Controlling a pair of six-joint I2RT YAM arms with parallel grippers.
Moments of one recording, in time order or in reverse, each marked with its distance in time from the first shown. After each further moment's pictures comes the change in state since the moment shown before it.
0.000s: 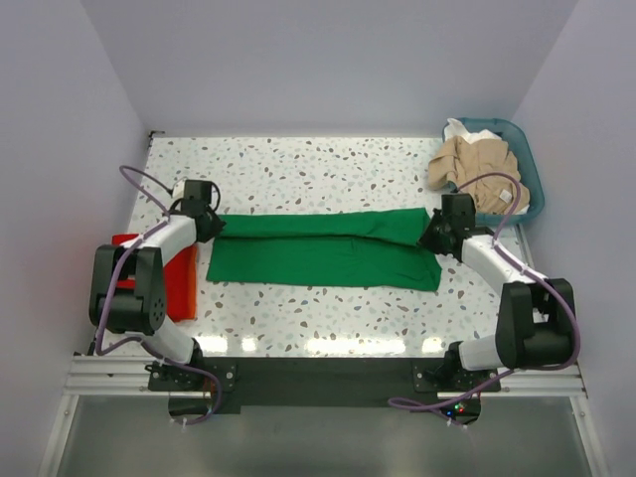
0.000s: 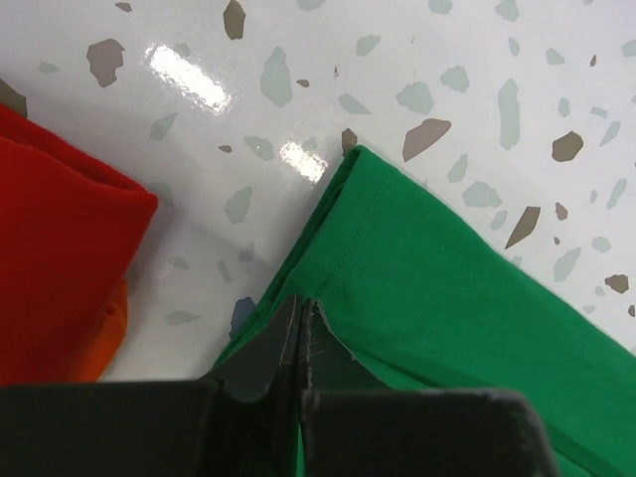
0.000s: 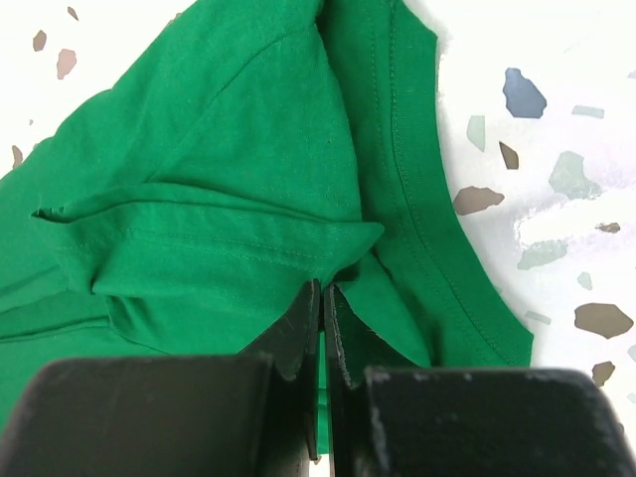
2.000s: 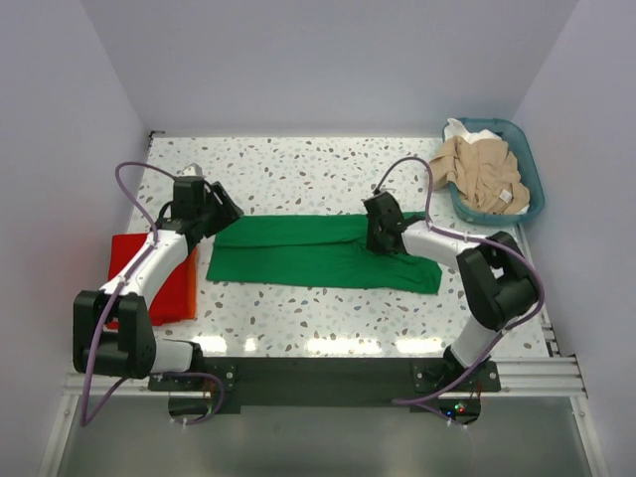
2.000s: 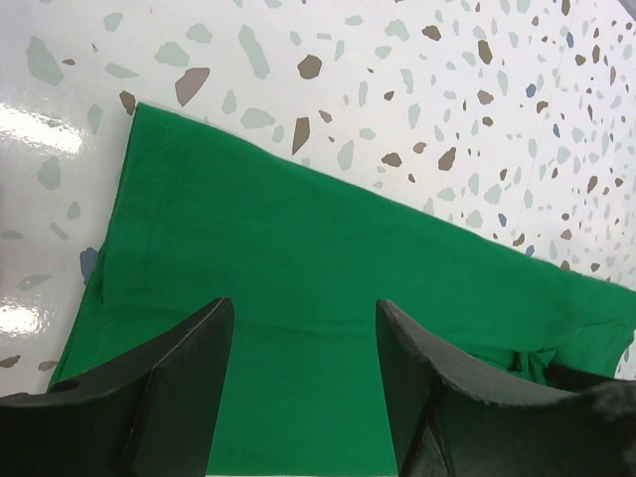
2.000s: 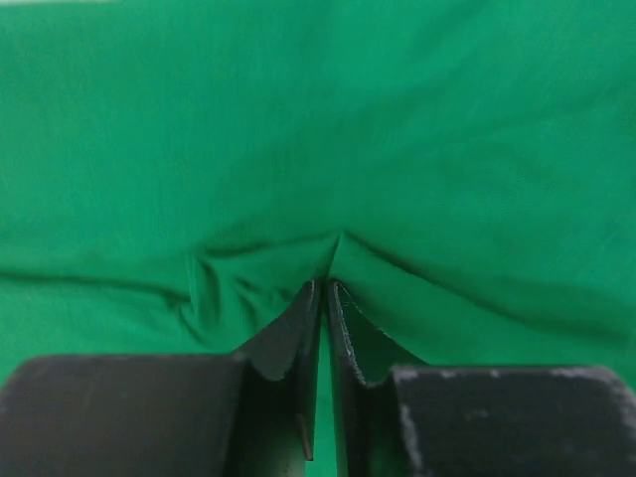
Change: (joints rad) left arm -0.038 -0.266 -0.047 0.019 0.290 0.062; right arm 0.418 0.299 0.208 0.024 0.240 -0.101
